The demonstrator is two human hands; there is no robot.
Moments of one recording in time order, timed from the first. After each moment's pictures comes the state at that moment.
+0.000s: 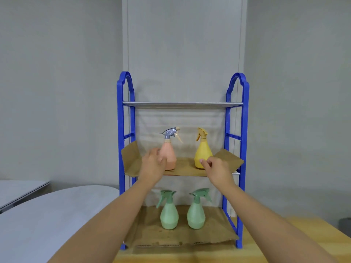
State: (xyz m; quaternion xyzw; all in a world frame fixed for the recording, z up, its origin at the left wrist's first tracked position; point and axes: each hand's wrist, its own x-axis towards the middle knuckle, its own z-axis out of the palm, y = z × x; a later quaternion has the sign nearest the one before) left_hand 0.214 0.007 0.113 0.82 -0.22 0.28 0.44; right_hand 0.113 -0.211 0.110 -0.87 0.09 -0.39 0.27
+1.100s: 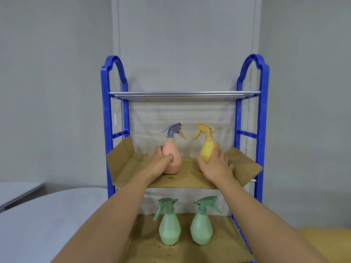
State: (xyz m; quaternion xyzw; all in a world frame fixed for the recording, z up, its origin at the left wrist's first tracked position) left_hand 0.286 -0.033 0.123 0.81 -0.24 0.03 0.54; right_hand 0.209 -0.230 0.112 -0.89 0.21 -0.34 0.21
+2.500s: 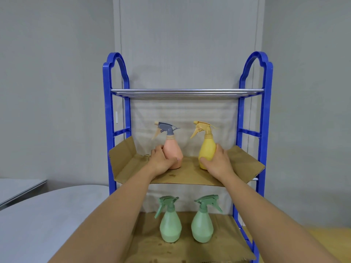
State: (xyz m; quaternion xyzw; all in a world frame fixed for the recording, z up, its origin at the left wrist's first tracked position) left_hand 0.310 -0.039 0.115 0.87 -0.20 0.06 0.45; right_hand 0.217 -0.249 0.111 -0.87 0.15 -0.34 0.33
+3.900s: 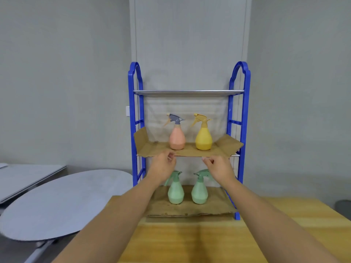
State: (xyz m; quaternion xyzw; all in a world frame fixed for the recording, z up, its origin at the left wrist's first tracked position) left_hand 0.138 0.031 0.086 0.84 -0.27 0.20 0.42; right_hand 0.061 -0.178 0.080 -0.89 0.10 -0.33 0.30
